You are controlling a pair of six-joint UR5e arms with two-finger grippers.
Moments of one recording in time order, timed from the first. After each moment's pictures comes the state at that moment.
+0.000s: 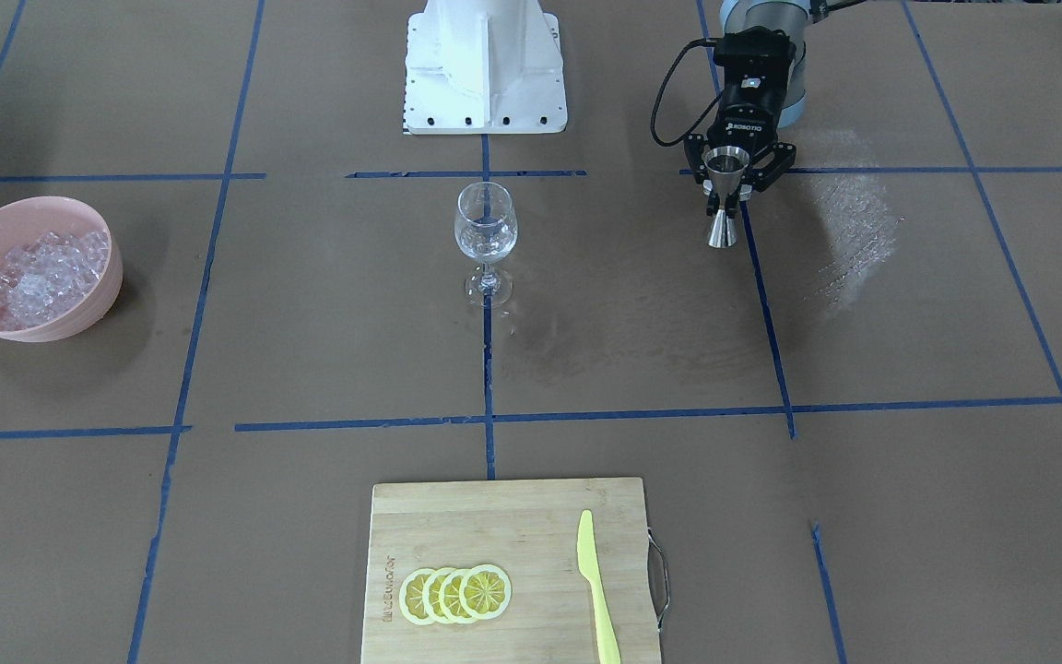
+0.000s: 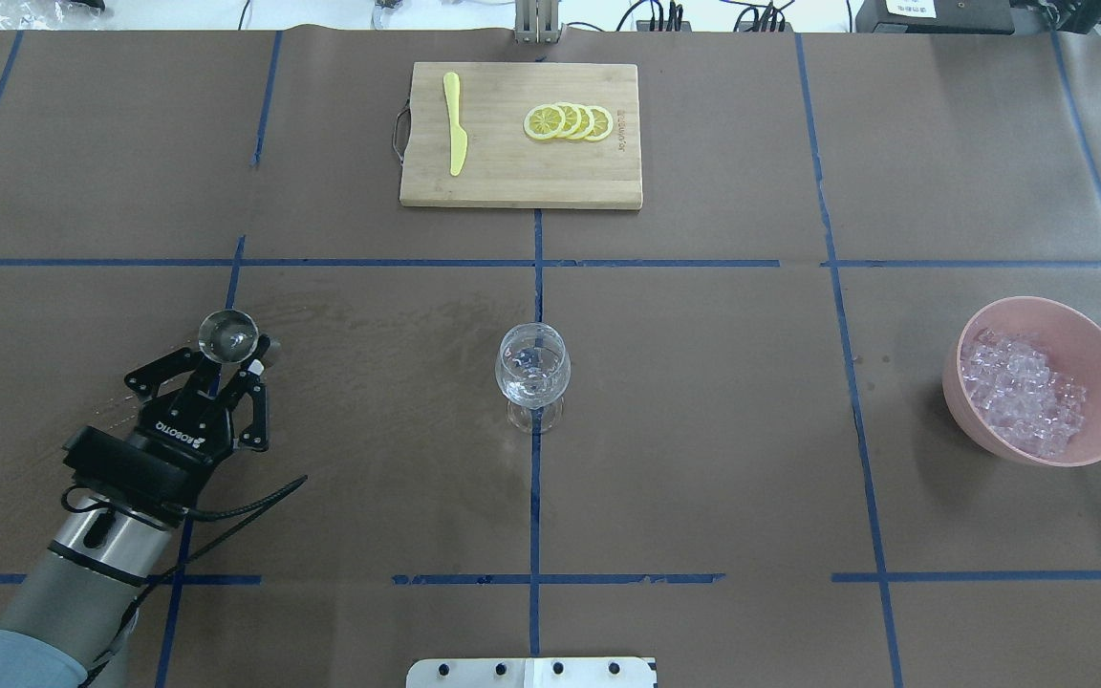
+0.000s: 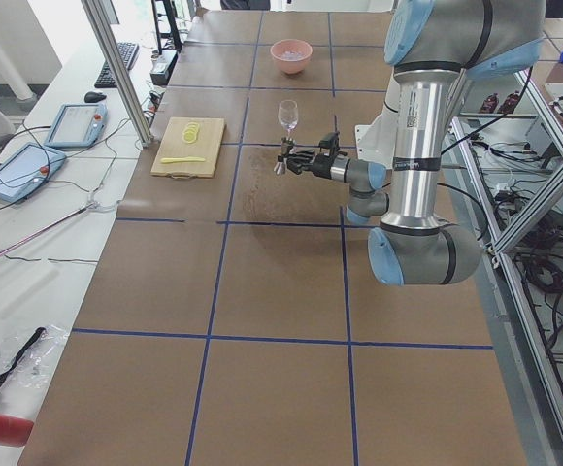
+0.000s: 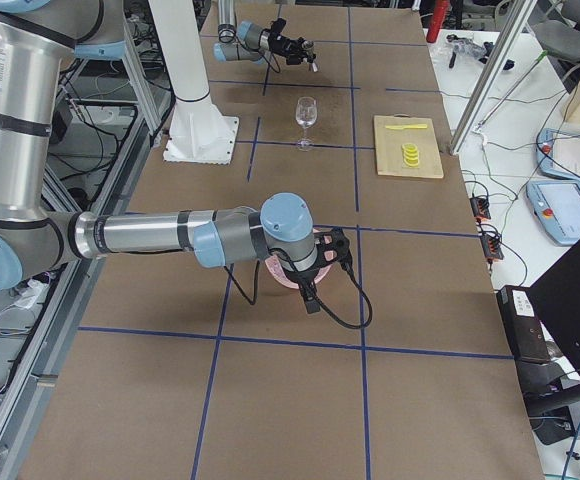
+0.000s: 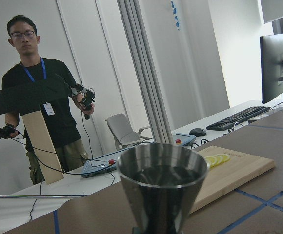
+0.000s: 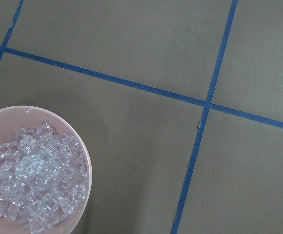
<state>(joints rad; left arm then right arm) -0.11 -1.70 -1.68 -3.32 -0.48 -0.08 1.56 -1.80 1.90 -1.41 2.41 -0.08</state>
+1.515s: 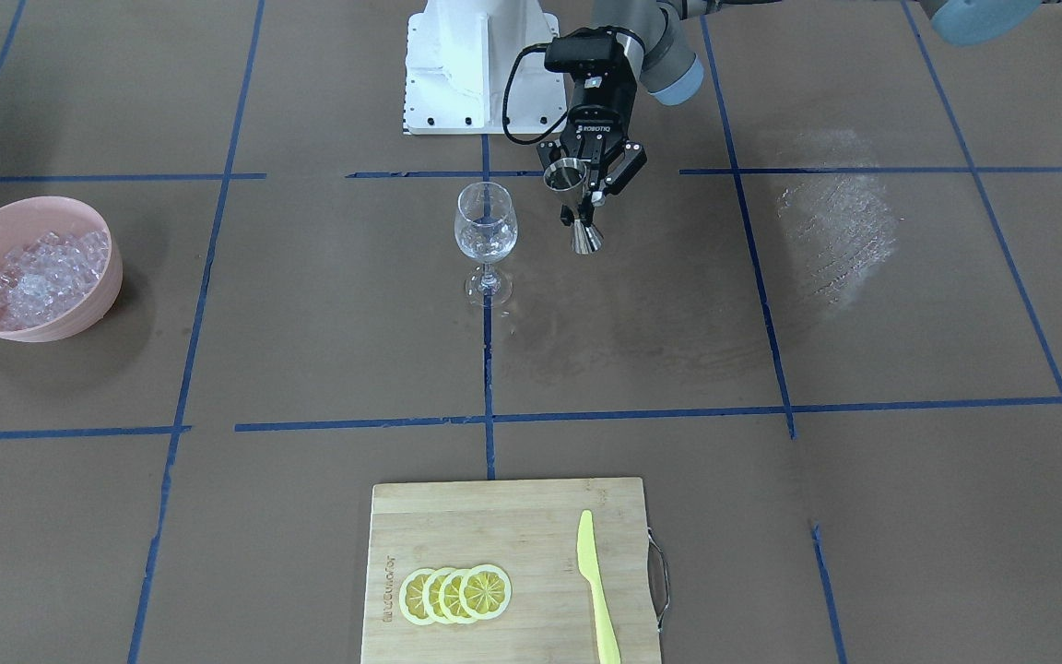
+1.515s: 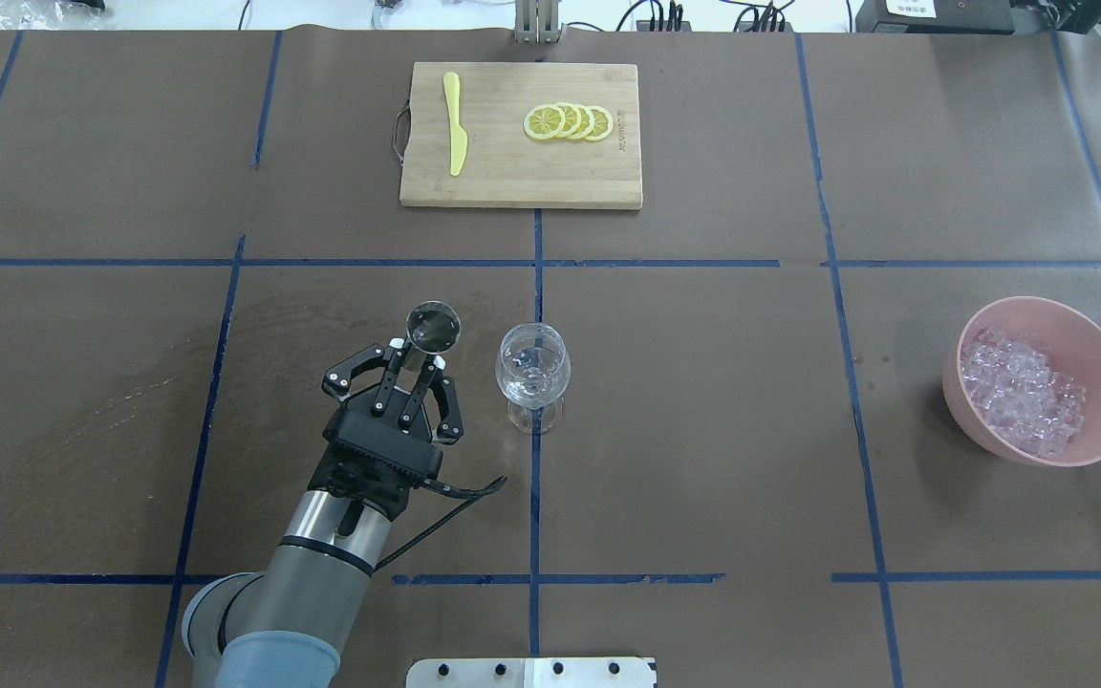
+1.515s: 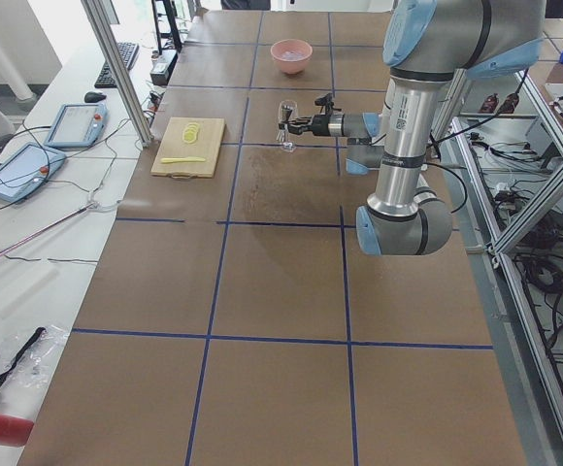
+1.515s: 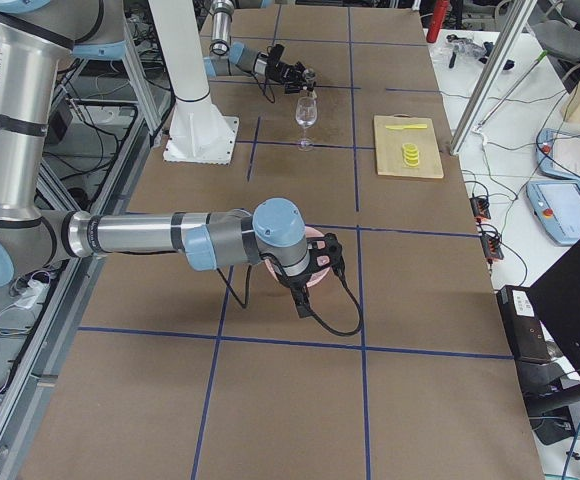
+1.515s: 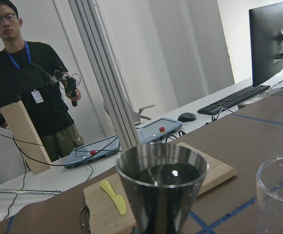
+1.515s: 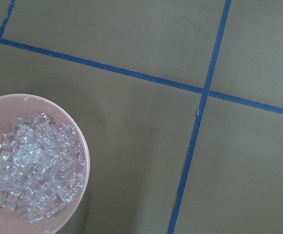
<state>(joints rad) -0.09 -2.00 -1.68 -2.65 -0.42 -0.31 1.57 -1.83 1.91 -1.40 2.41 -0.08</state>
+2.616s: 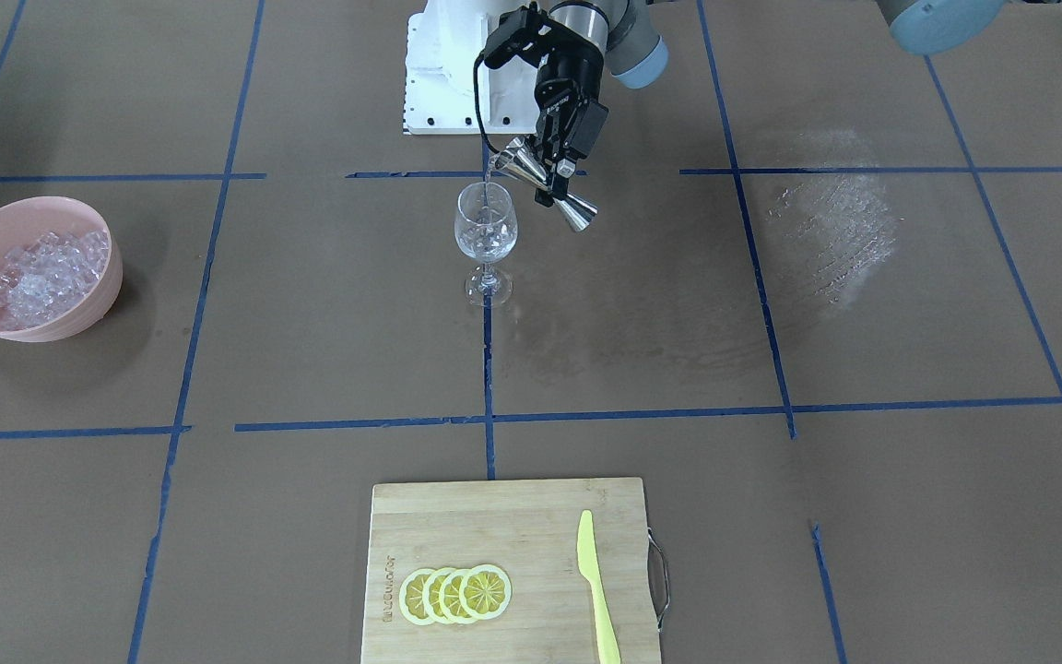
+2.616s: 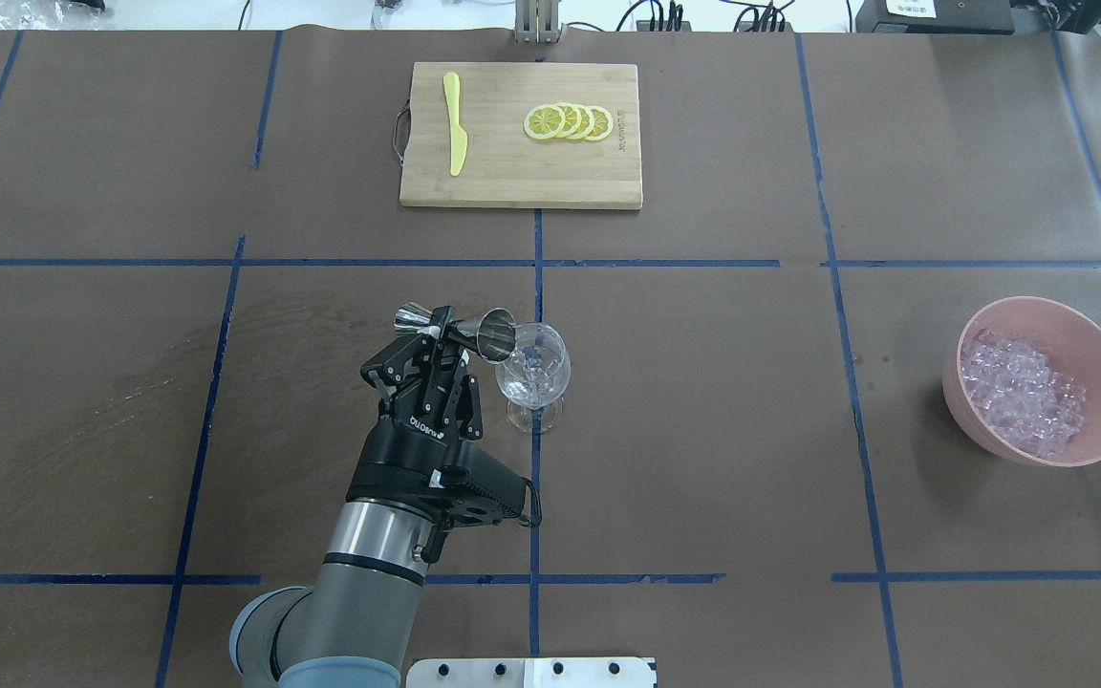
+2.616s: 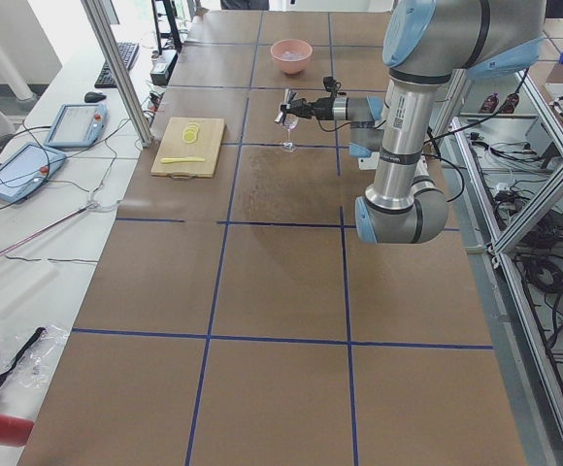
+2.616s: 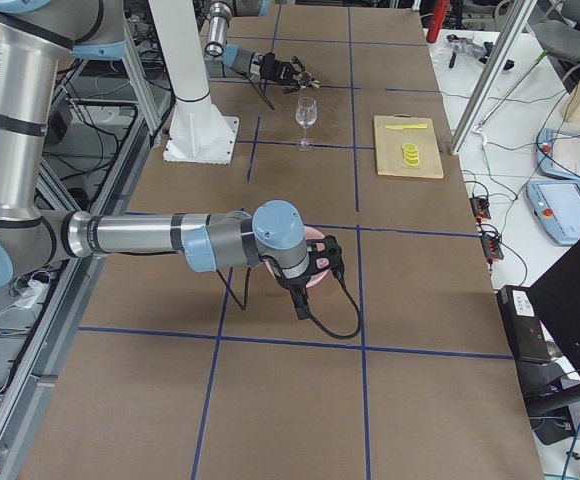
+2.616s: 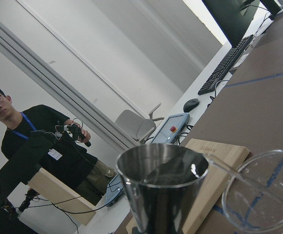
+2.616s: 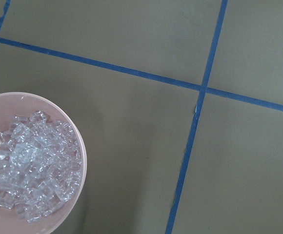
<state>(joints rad) -0.06 -2.09 -1.68 -2.61 -0.29 0.33 1.57 -1.84 1.90 -1.41 2.41 -0.08</state>
